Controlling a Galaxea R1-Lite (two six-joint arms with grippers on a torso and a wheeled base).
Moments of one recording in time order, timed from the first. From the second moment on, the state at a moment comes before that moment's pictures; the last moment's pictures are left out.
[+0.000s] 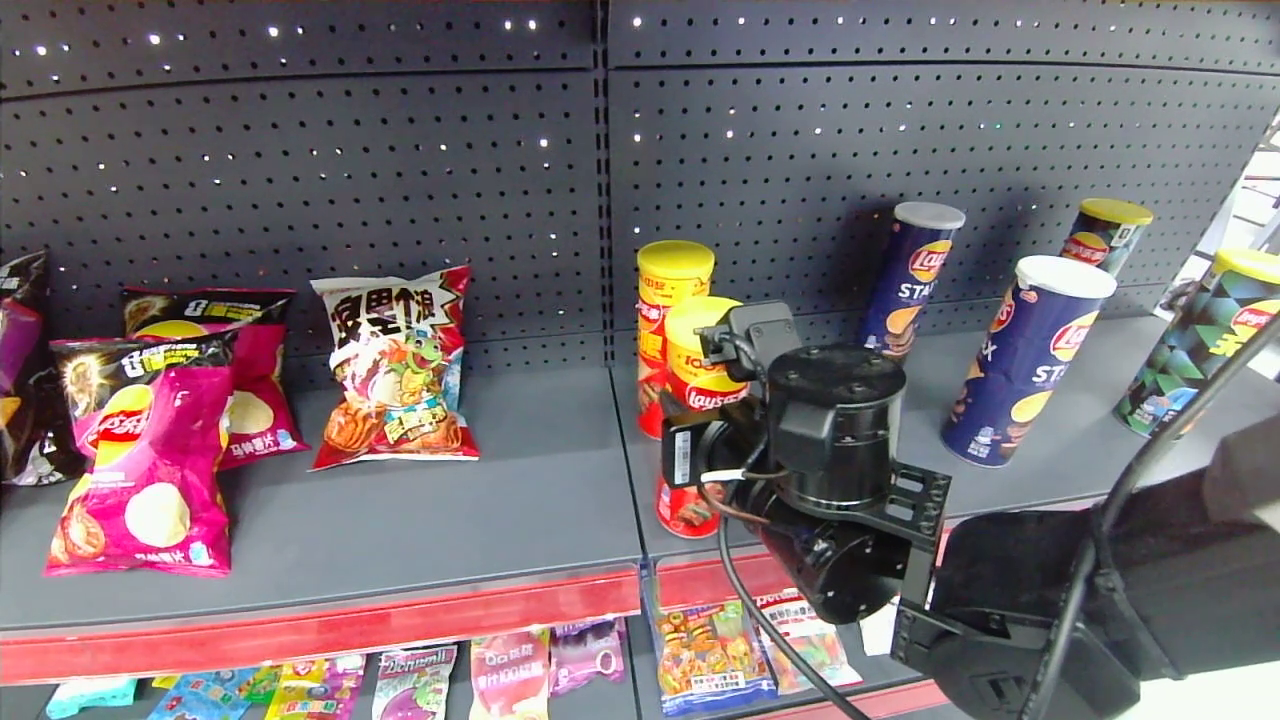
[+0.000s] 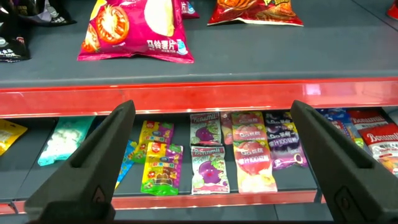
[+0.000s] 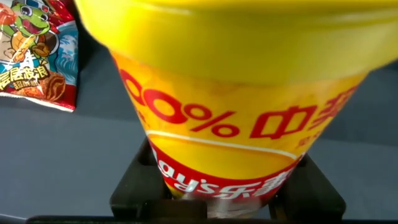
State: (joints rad) left arm 0.12 0.10 0.00 0.00 -0.02 0.00; right arm 0.90 1.95 -0.92 -0.86 -0.61 0.09
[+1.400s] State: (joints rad) left arm 0.12 0.10 0.00 0.00 -0.02 0.00; right arm 0.87 1.93 -0.89 -0.86 -0.56 0.02
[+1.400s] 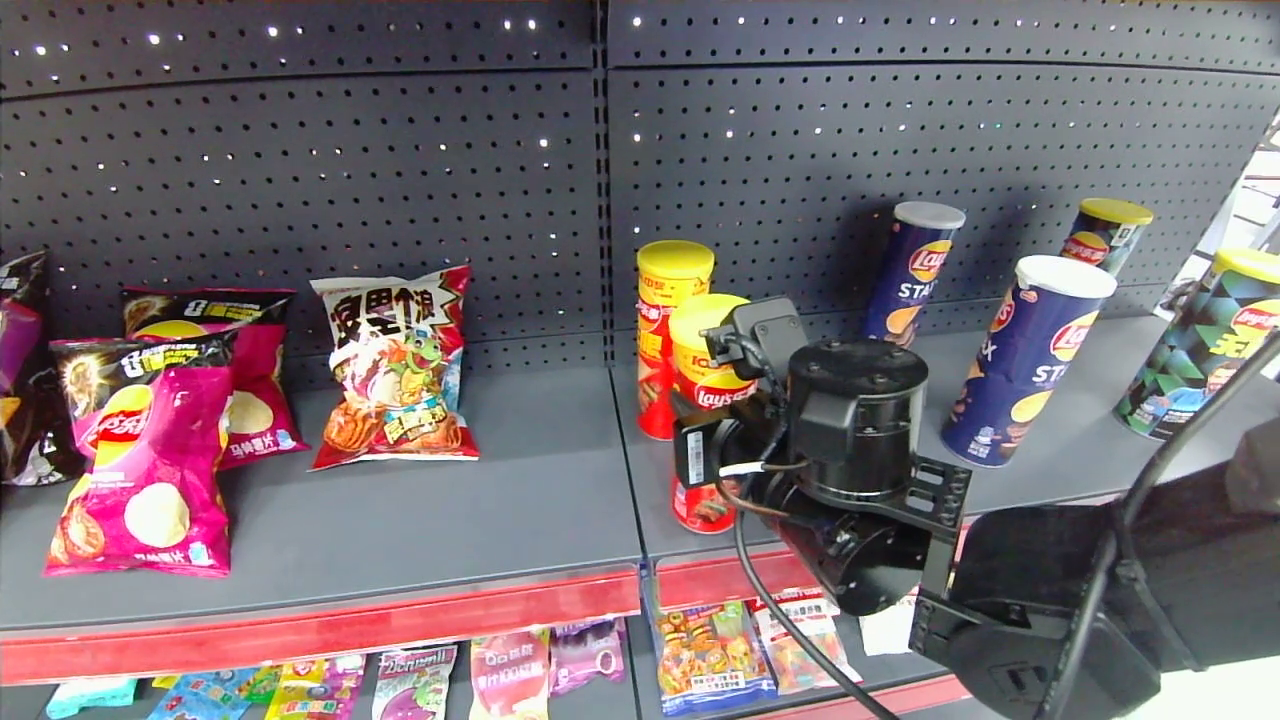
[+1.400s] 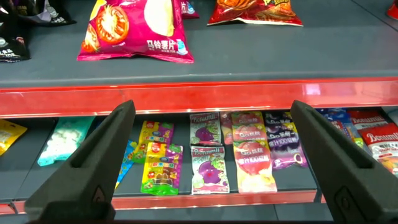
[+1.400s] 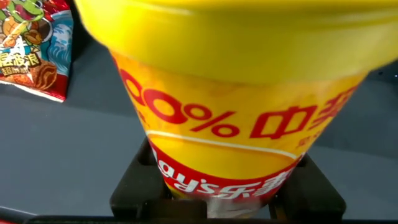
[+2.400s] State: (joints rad) left arm 0.12 0.10 0.00 0.00 -0.02 0.00; right arm 0.87 1.95 -0.91 -0.87 -0.56 0.02
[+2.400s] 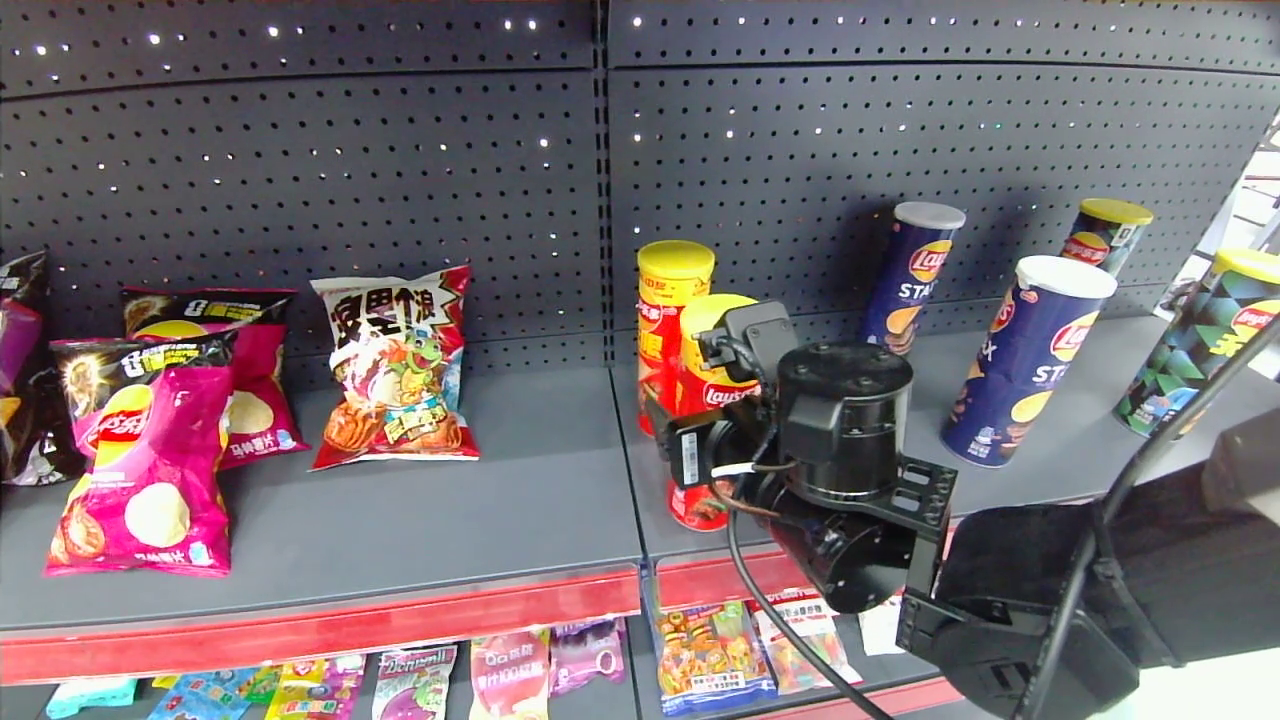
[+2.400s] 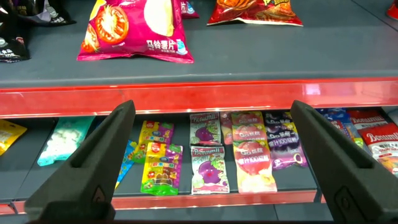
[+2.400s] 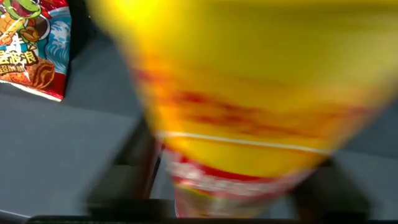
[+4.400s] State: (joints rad) left arm 0.12 0.10 0.00 0.00 -0.02 0.00; right arm 0.94 1.64 -0.55 -0.86 -0.57 0.03
